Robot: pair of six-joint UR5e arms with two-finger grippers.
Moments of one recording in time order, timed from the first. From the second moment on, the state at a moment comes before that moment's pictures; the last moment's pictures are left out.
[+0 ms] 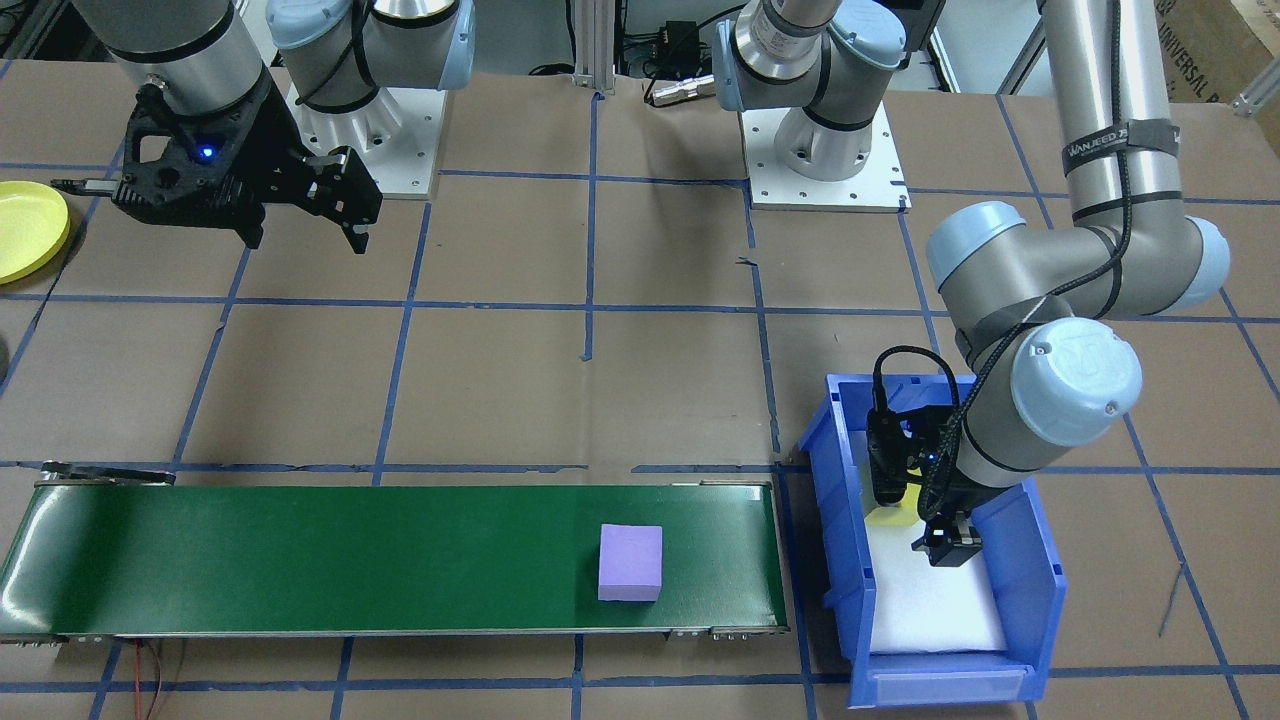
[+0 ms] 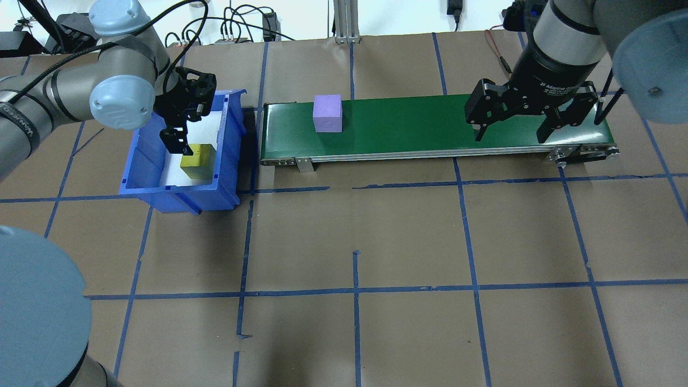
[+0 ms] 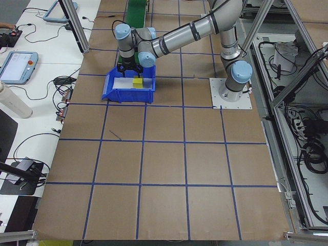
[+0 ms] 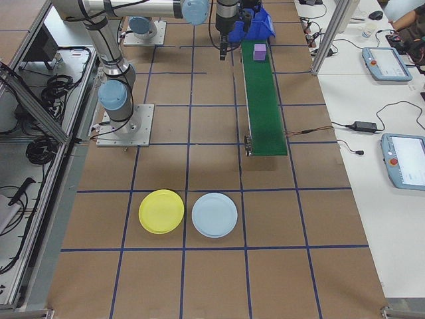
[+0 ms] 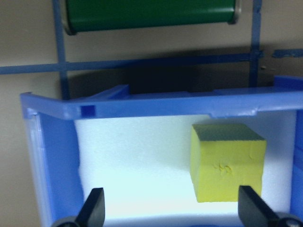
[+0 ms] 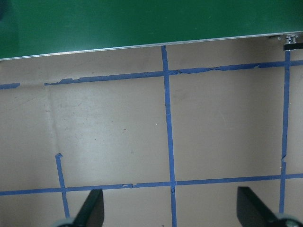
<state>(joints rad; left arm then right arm) -1.42 -2.02 -1.60 -1.13 1.63 1.76 1.56 -1.60 1.62 -1.56 -1.53 0.05</state>
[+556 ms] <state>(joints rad) -1.42 -2.06 -1.68 -1.12 1.61 1.76 1.56 -1.44 1.62 -1.78 -1.42 0.01</state>
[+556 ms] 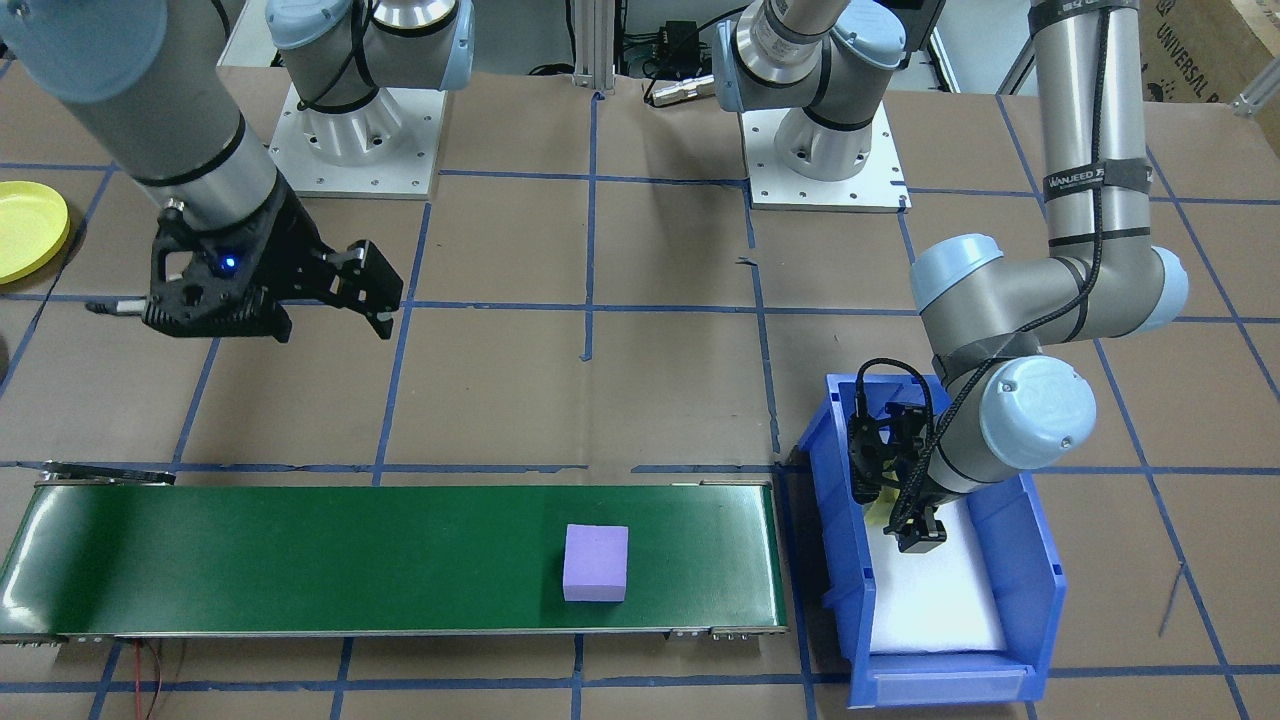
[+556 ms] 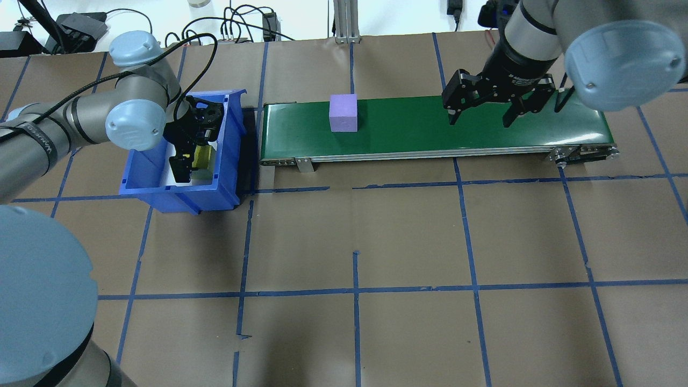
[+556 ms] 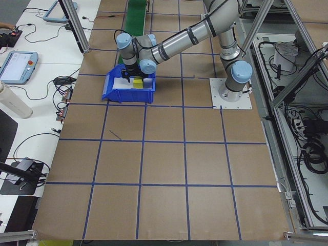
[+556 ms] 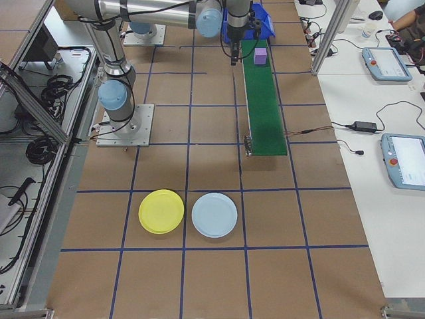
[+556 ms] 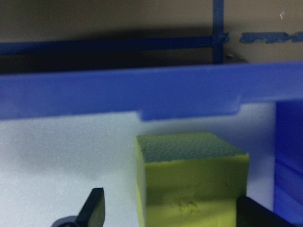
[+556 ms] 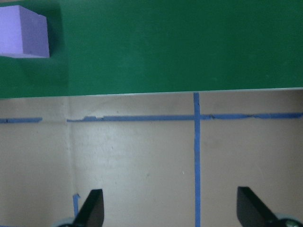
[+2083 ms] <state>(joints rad) -1.50 -2.02 -1.39 -1.20 1.60 1.62 1.56 -1.11 1.45 -1.98 -1.29 0.17</state>
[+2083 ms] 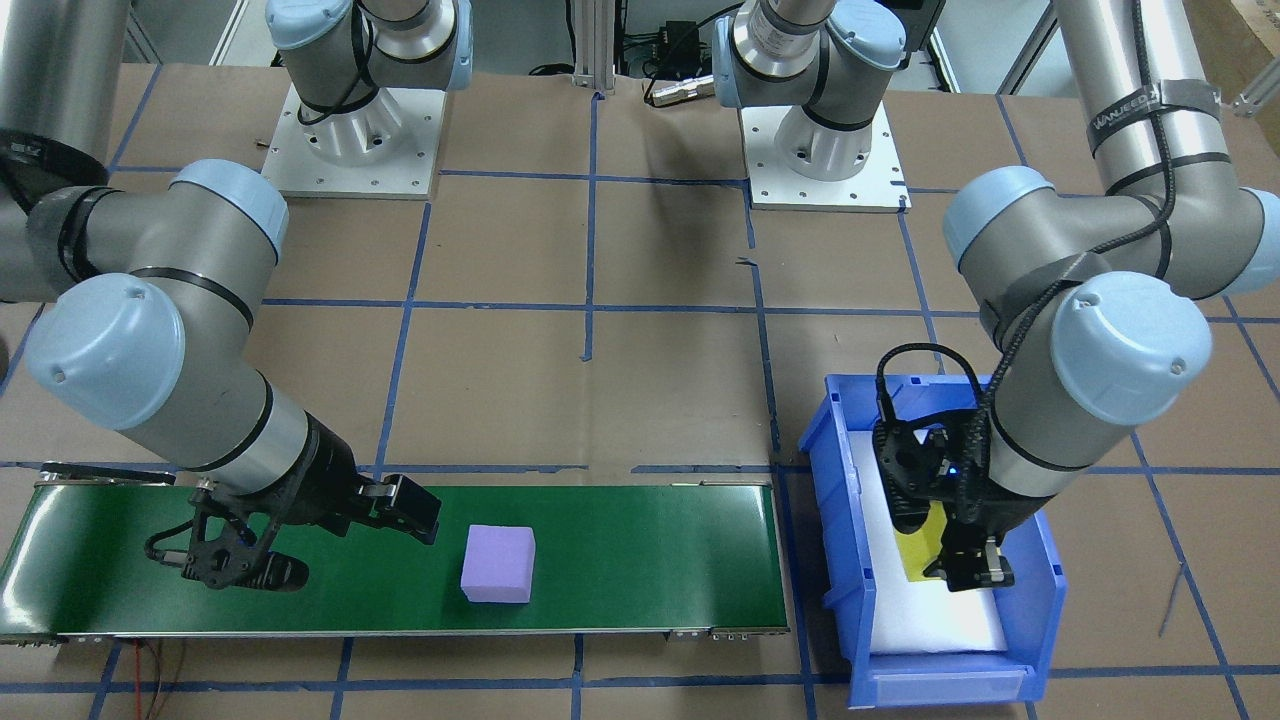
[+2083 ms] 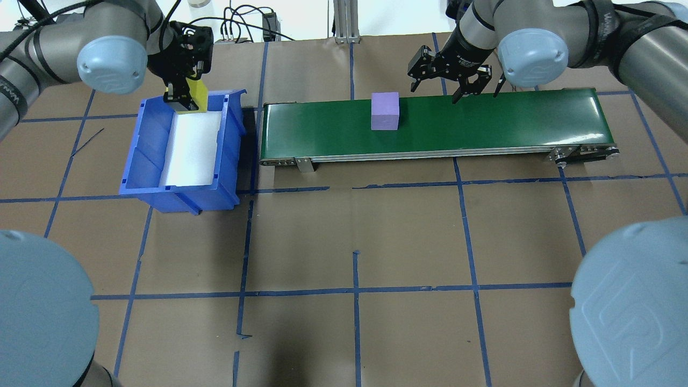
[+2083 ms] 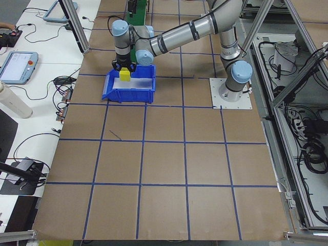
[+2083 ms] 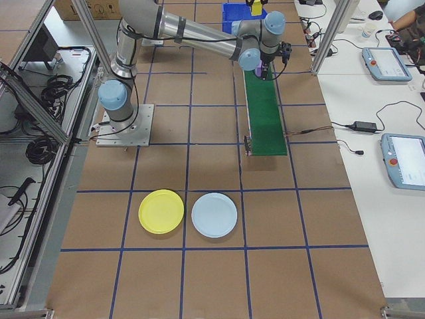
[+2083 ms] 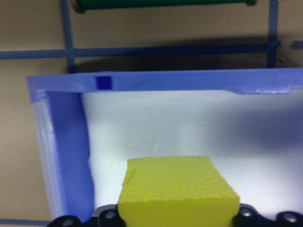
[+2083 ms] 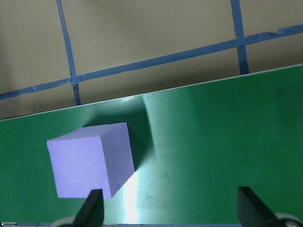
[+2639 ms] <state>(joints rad) -1.68 -2.11 -1.32 -1.17 1.55 1.46 1.56 -1.09 1.46 -1.98 -1.29 0.20</state>
